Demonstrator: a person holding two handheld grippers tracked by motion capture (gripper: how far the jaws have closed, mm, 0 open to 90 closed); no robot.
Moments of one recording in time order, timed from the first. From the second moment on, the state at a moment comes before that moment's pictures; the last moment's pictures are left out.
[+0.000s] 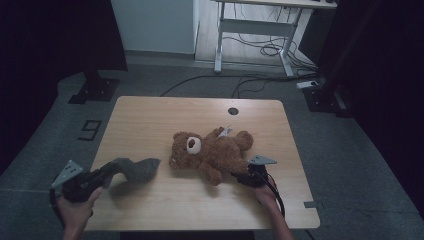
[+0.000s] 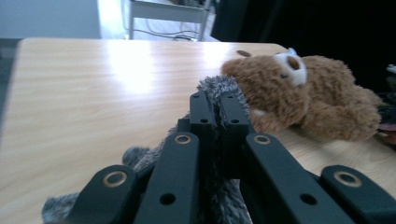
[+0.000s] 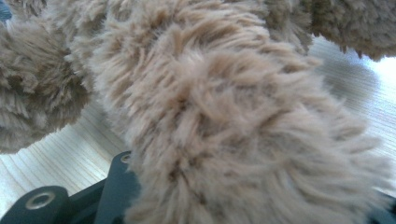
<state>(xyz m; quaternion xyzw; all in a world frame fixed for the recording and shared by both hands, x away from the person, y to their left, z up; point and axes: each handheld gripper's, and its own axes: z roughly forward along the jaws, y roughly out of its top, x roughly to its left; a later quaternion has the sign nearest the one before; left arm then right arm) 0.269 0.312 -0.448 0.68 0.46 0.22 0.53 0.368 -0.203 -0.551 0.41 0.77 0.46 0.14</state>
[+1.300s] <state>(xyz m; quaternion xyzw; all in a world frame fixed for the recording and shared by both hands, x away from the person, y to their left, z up) 0.237 0.323 -0.408 0.65 0.44 0.23 0.57 0.368 -0.203 -0.551 0.41 0.77 0.46 0.13</state>
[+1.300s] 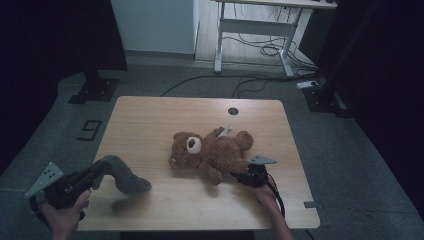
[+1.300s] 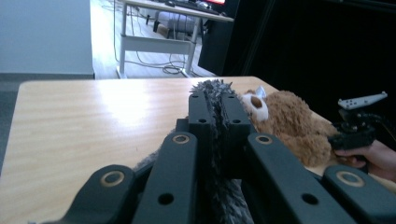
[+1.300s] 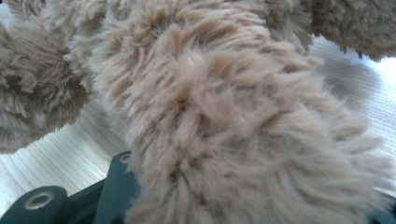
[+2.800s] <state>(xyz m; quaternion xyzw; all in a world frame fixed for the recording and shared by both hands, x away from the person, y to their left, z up) 0.302 0.272 -0.513 0.75 0.49 0.15 0.41 0.366 -0.207 -0.550 0.43 0.76 0.47 0.14</state>
